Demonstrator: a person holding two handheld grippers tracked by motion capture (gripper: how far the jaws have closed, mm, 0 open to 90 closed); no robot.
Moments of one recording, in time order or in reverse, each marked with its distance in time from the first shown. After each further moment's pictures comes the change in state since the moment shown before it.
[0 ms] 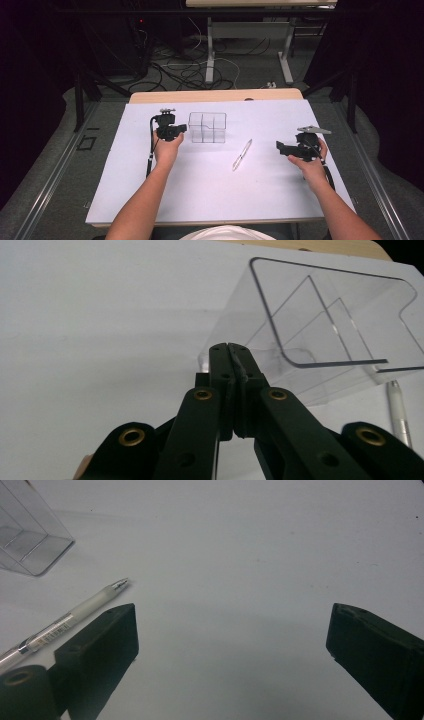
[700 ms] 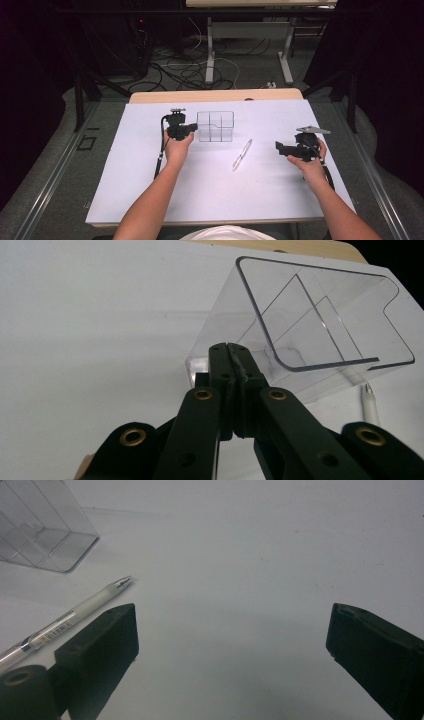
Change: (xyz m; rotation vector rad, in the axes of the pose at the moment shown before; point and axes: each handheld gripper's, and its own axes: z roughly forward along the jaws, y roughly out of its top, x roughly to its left) left arm -0.022 0.000 0.018 -0.011 -0.042 -0.001; right arm 0.002 0.000 0.001 0.009 0.009 0.002
